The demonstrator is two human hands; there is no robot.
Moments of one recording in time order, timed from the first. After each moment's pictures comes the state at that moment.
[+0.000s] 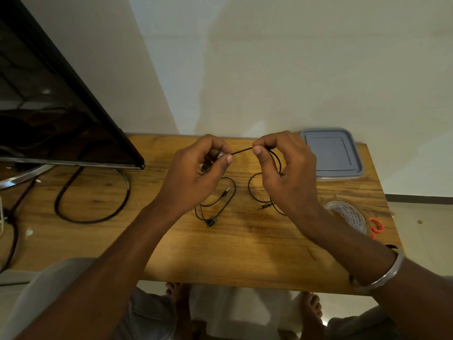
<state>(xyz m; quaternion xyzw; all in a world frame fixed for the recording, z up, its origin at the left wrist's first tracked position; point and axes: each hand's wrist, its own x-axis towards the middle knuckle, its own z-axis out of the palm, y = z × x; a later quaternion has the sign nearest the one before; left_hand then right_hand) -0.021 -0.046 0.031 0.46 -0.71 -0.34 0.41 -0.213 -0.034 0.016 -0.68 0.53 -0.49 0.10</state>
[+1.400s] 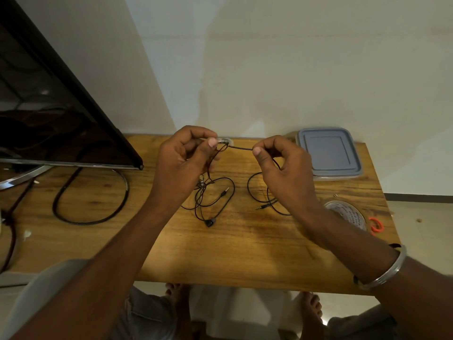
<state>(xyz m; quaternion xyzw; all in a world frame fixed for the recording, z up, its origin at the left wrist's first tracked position) -0.020 -0.051 0.038 0.47 -0.56 -0.47 0.51 -0.213 -0.037 0.016 -0.61 0.58 -0.48 0.25</state>
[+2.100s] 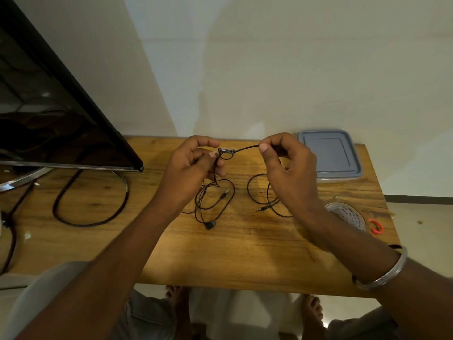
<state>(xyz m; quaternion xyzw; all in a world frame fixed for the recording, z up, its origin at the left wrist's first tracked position) -0.022 -0.053 0.030 0.51 -0.53 -0.53 0.43 -0.213 -0.038 0.020 -0.59 0.57 -0.52 0.23</state>
